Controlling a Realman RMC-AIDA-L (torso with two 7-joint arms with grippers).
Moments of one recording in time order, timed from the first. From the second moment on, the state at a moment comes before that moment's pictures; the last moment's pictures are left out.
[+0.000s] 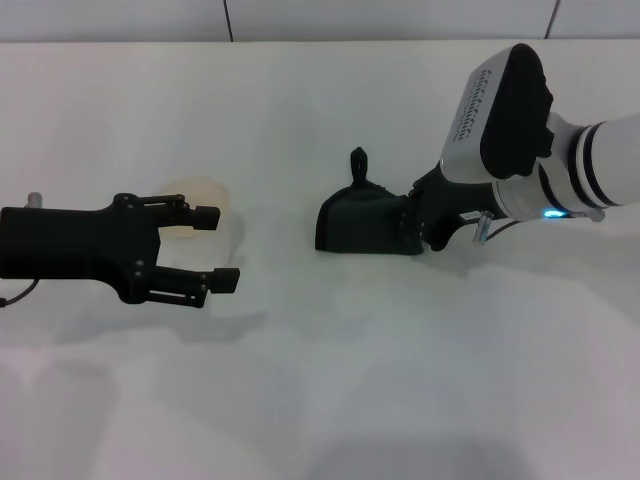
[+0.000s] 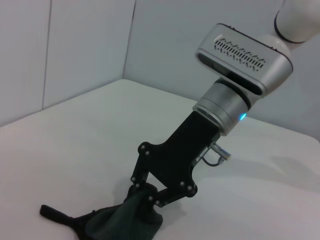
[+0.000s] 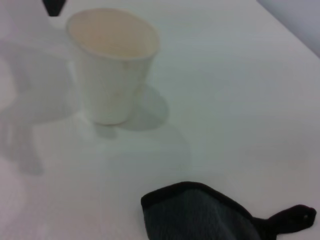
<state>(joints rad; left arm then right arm) -0.86 -2.07 2.85 -0.76 -0.12 1.97 -1.13 0.60 2.02 -1.71 -1.01 -2.12 -0.83 1.95</state>
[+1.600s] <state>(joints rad) -0.87 -2.07 2.85 -0.76 -0.14 1.97 -1.14 0.64 2.02 -1.75 -1.05 -2.08 -1.12 1.97</state>
